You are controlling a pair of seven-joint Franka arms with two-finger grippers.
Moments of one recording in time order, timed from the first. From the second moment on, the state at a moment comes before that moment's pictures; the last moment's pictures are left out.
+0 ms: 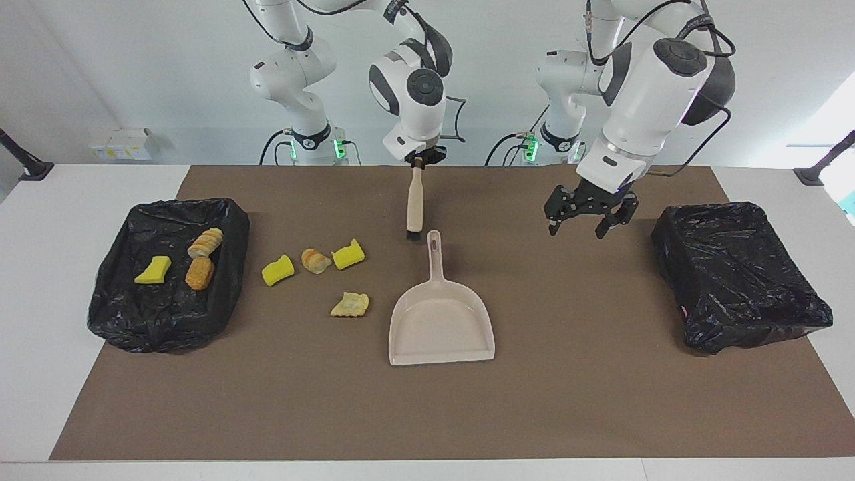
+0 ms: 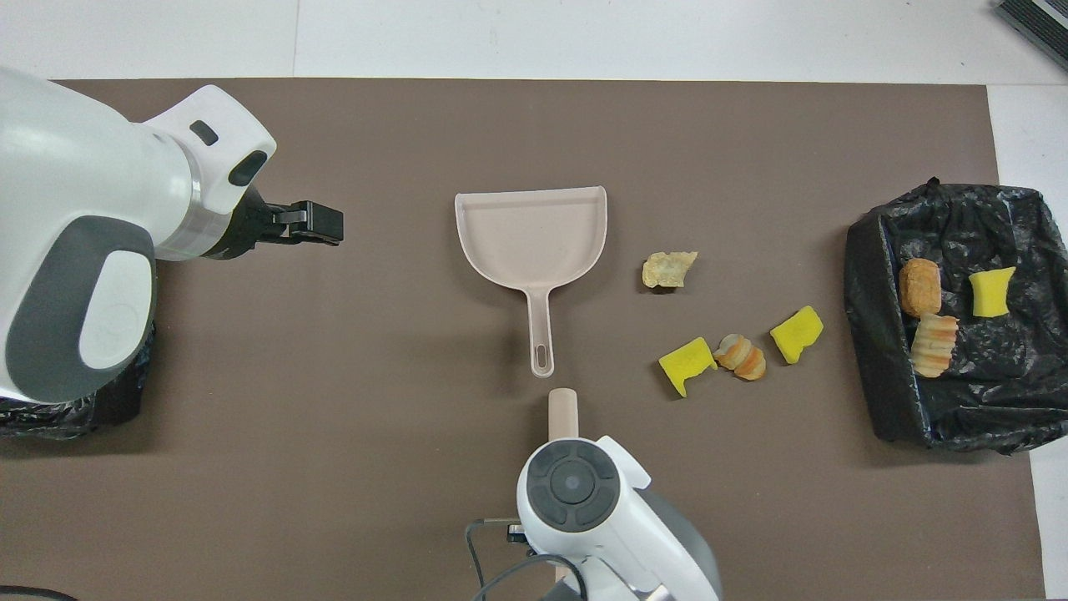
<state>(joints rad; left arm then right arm) -0.31 0.19 -0.08 -1.60 -0.09 1.92 -0.31 0.63 -0.09 0.04 -2.21 0.23 1.73 0.78</state>
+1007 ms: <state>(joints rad) -0.58 0.41 -0.09 -1.57 -0.08 2.07 -0.48 0.31 -0.10 0.03 -2.24 -0.06 1.72 0.85</state>
